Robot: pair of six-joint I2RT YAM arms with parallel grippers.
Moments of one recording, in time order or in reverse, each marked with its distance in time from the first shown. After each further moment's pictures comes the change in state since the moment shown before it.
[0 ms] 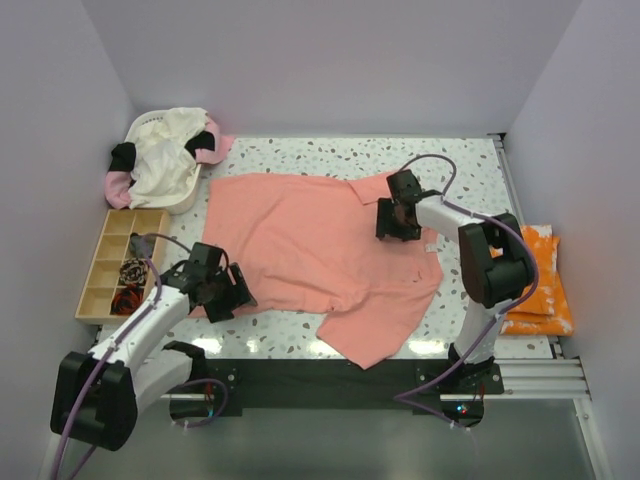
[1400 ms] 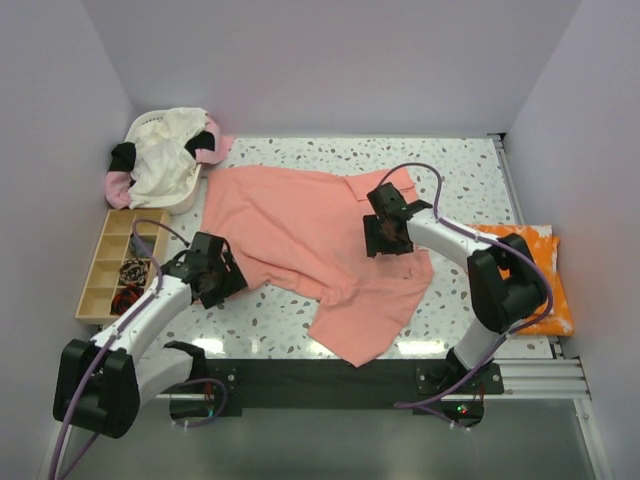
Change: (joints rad) left arm 0.000 0.052 0.070 0.022 -0.207 -0.019; right arm 0.168 -0.190 -0.087 -0.148 0.074 -0.008
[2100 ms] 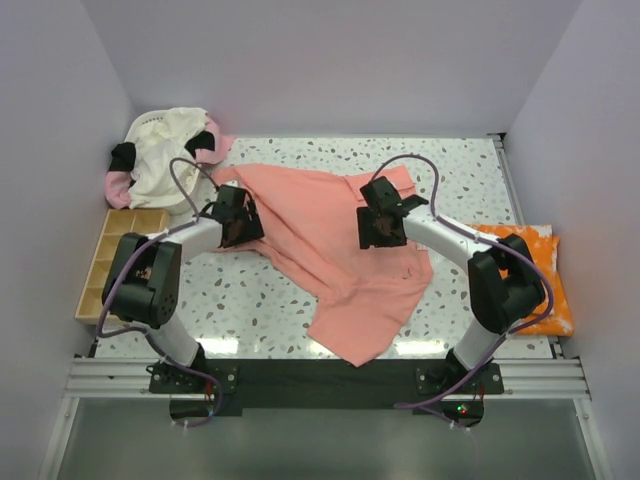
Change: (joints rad) left arm 0.006 0.634 0.387 0.418 -0.059 0.268; right arm 0.042 0.000 0.069 -0.010 0.026 0.042
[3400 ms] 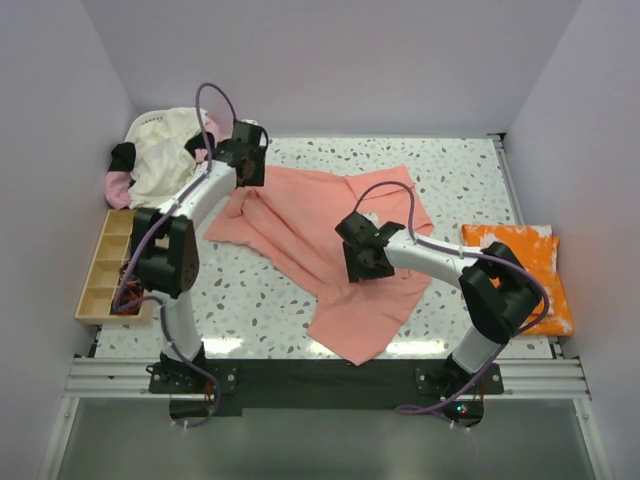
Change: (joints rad) left arm -0.019 0.299 0.750 -0.362 -0.337 0.372; right arm 0.220 -0.032 -0.164 -0.046 0.070 0.164
